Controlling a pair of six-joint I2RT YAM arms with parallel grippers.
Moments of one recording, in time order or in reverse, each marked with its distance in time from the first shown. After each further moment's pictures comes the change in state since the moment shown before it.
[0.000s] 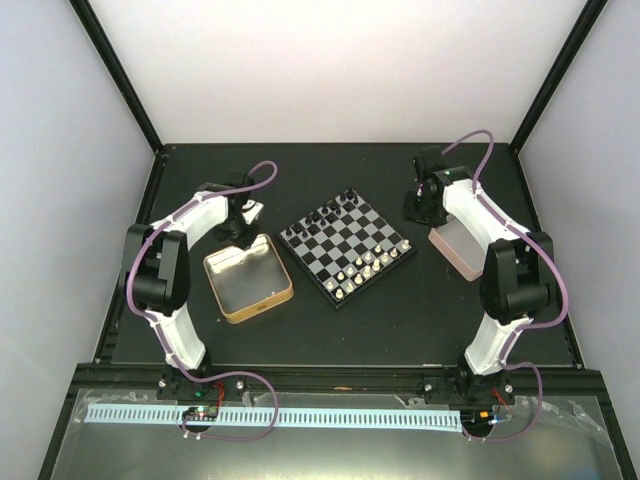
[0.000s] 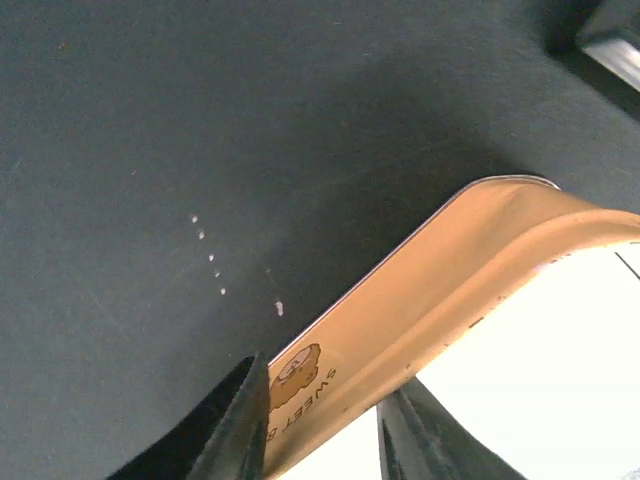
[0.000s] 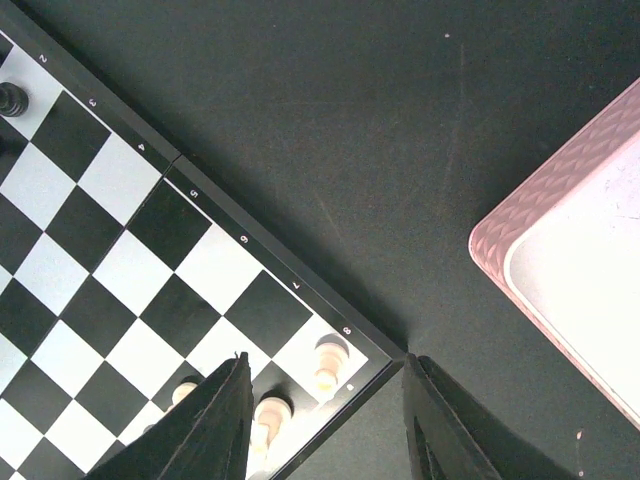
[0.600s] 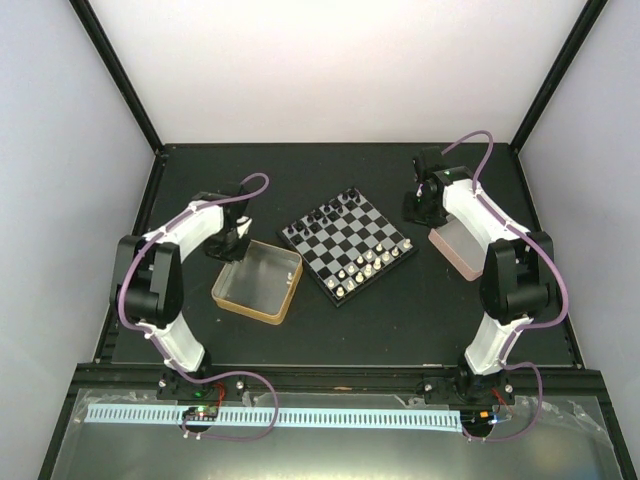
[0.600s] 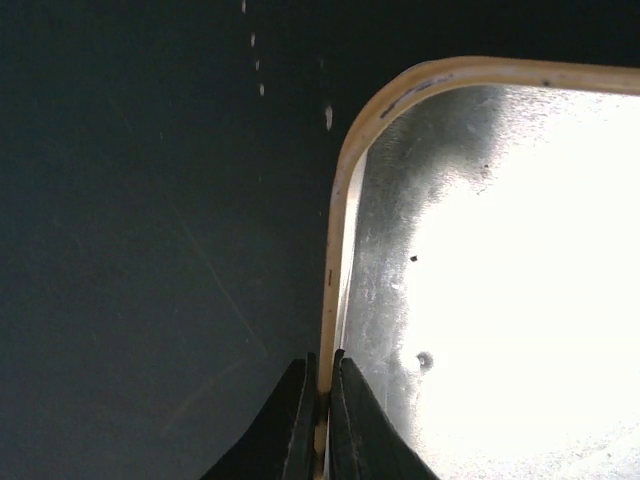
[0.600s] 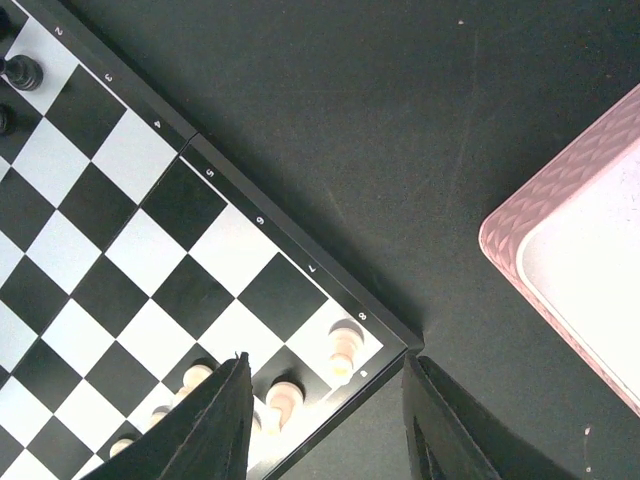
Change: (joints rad) left arm 0.000 -0.090 -0.104 -0.096 -0.113 -0.109; right arm 0.000 0.000 0.000 -0.007 -0.019 -0.006
